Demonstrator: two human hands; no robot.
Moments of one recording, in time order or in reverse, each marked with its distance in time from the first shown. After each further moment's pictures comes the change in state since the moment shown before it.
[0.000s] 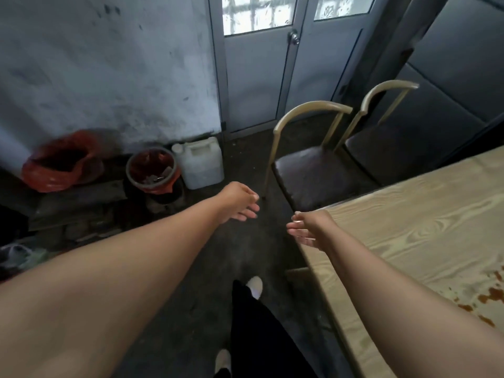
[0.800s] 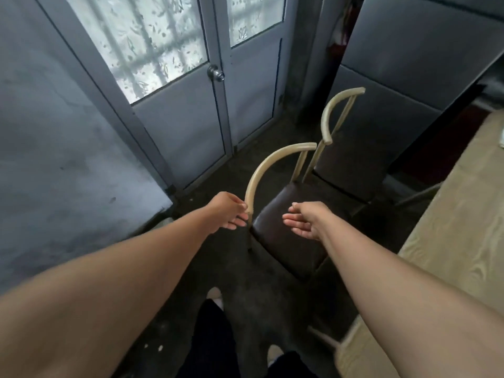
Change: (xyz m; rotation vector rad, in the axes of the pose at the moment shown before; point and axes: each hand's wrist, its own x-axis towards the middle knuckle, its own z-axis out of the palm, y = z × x) left_hand 0.296 0.258 -0.089 0.315 -0.194 0.043; right_hand 0.209 -0.295 -0.024 0.407 0.182 0.132
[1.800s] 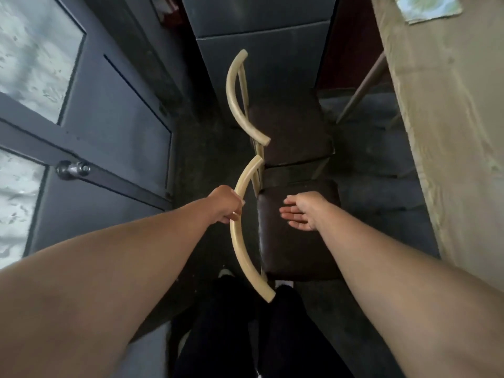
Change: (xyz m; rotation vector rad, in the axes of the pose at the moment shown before) left_hand 0.272 0.233 0.016 0.810 -0.391 0.063; right_hand 0.158 -0.145 -0.022 0.636 0.247 0.225
